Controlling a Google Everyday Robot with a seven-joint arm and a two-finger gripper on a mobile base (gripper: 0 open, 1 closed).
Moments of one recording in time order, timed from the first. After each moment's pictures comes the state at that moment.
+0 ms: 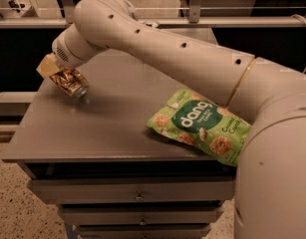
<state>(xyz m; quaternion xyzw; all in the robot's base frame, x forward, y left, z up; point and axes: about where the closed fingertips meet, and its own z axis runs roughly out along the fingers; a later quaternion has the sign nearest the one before) 0.654 0.255 0.893 -0.44 0.77 0.26 0.37</state>
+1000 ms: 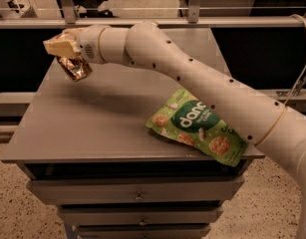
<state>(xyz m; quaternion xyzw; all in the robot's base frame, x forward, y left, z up) 0.666 0.217 0.959 -0.38 0.63 0.38 0.55</state>
